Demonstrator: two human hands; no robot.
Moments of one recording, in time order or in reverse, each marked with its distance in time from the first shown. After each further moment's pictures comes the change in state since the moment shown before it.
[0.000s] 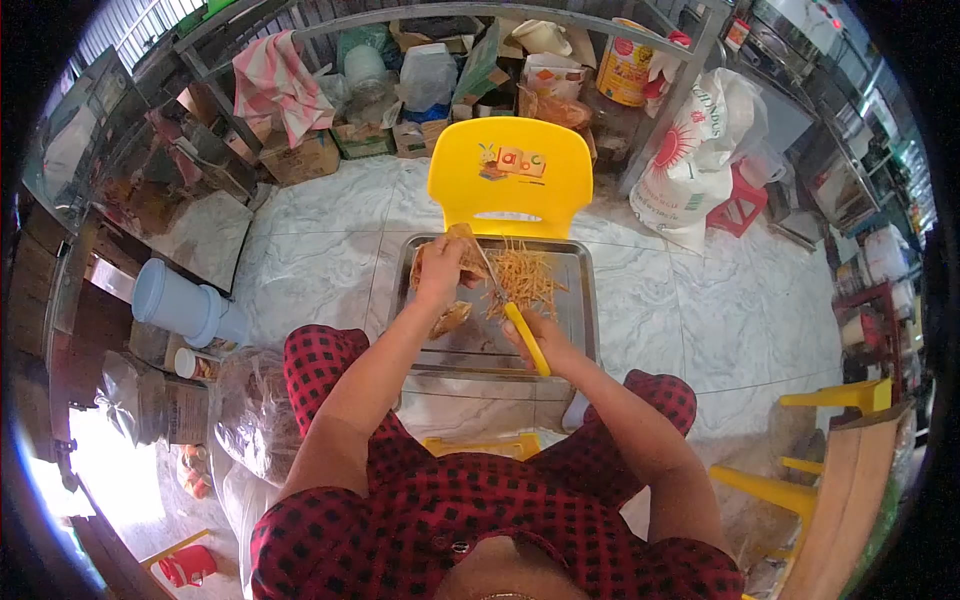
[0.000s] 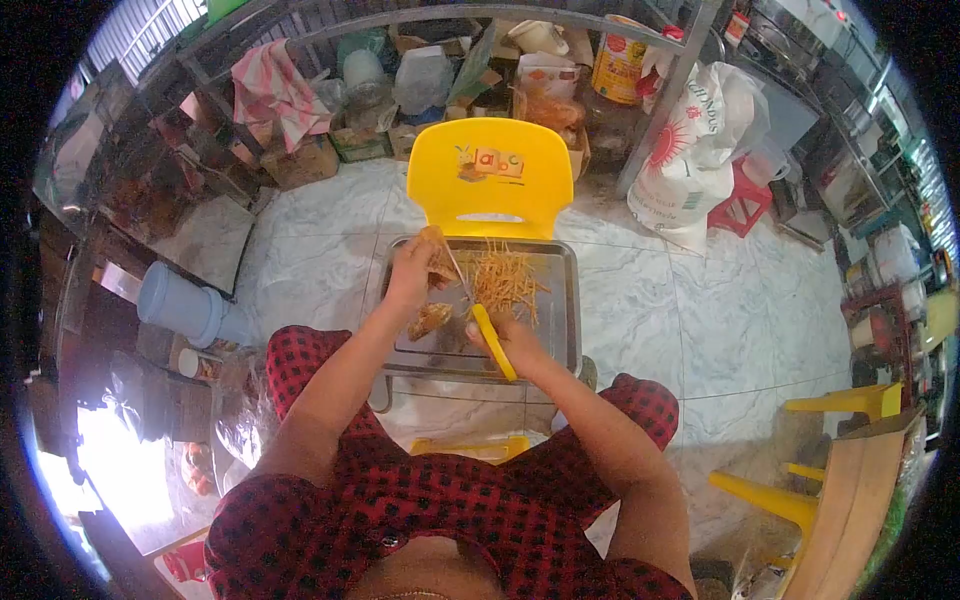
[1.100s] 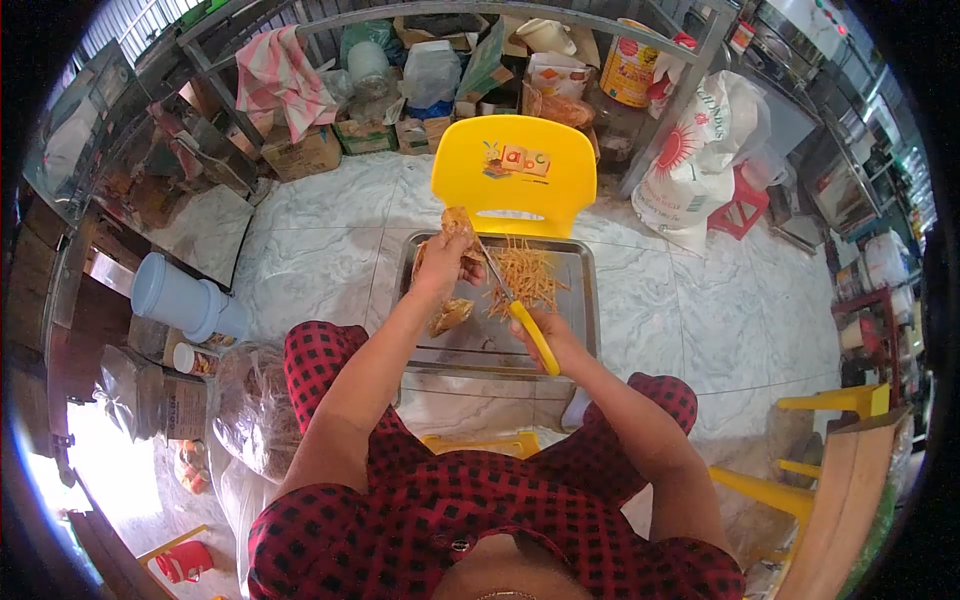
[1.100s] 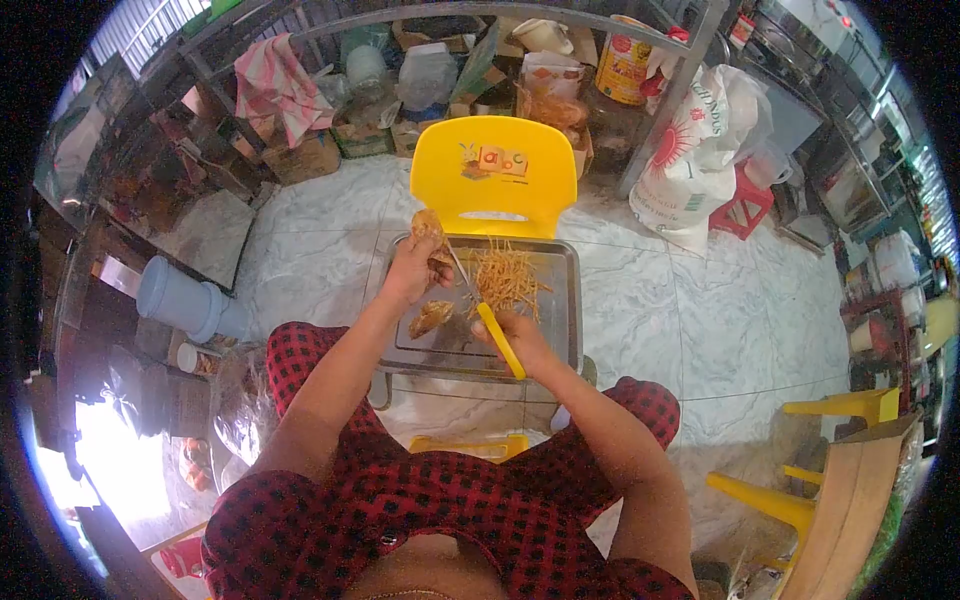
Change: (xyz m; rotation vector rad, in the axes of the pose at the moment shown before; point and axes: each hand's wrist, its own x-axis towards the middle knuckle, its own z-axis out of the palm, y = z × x) left_hand 0.002 0.014 -0.003 -0.006 -0.100 -0.101; right_hand -0.007 -0.013 -0.006 0.122 -0.069 0.045
